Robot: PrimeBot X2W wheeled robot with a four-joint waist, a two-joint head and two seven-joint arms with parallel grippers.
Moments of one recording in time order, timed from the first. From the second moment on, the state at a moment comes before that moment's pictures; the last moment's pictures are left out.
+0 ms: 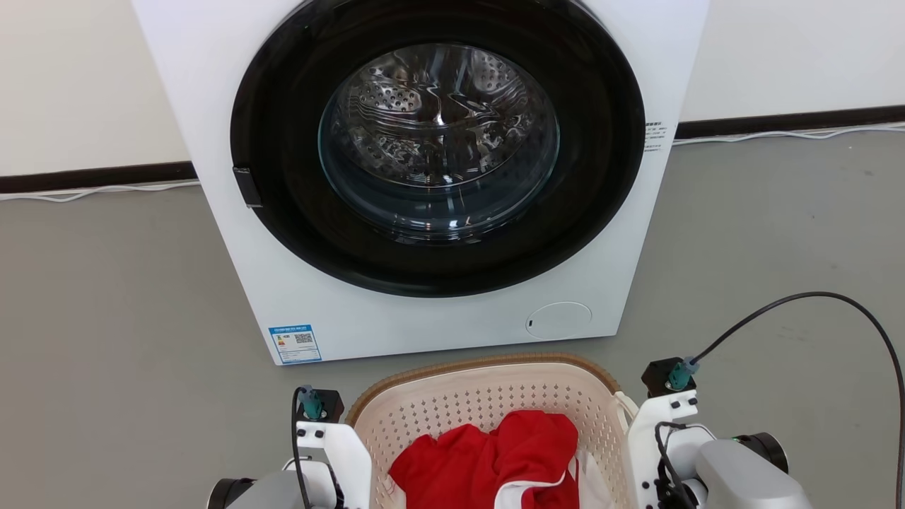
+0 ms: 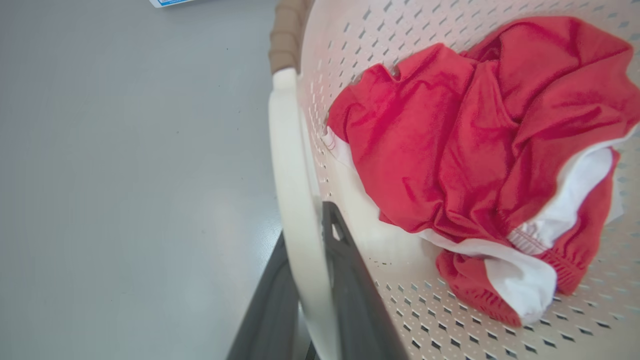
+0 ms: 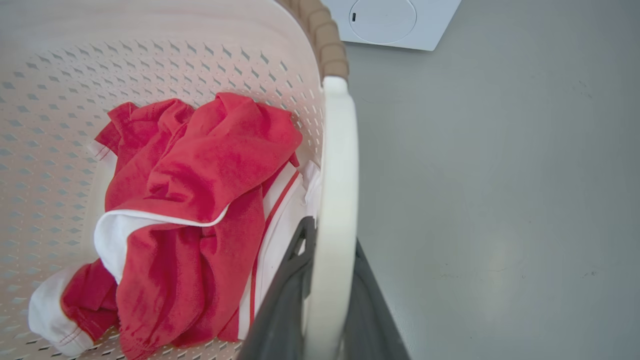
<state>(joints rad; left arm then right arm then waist) -0.60 0.04 -1.06 1.26 -1.06 0.00 0.25 -0.60 -0.07 0.60 1.23 0.56 0.12 0.30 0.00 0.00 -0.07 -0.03</state>
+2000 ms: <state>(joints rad) -0.64 0.04 -1.10 1.28 -1.08 -0.01 0.23 -0.60 -0.07 0.70 1.26 0.67 0.12 0.23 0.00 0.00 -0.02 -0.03</state>
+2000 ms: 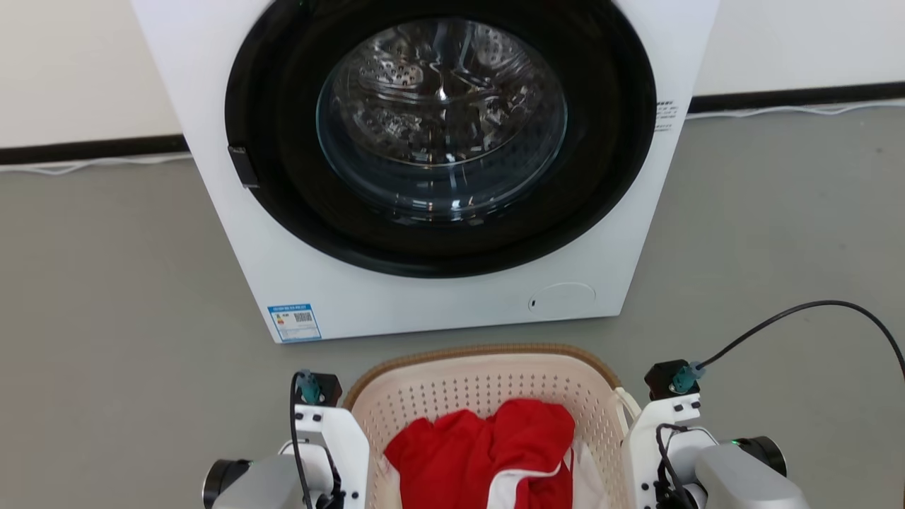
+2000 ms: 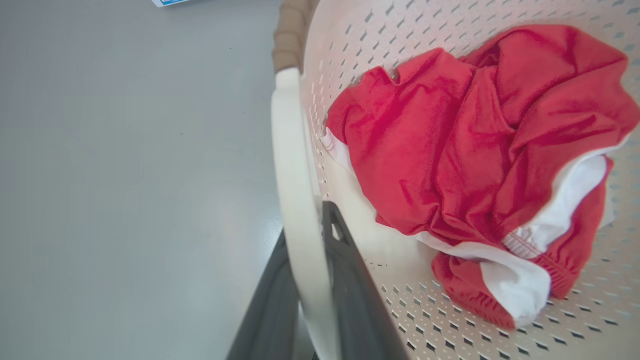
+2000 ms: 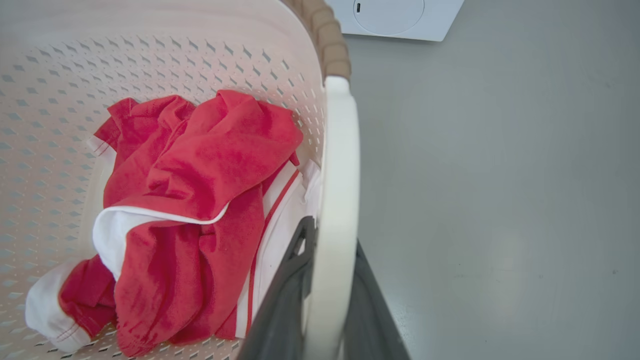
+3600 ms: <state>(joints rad) -1.13 0.06 -1.05 1.29 -1.05 0.03 -0.19 -1.05 -0.11 0.54 1.30 0.44 0.12 -0.22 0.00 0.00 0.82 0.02</state>
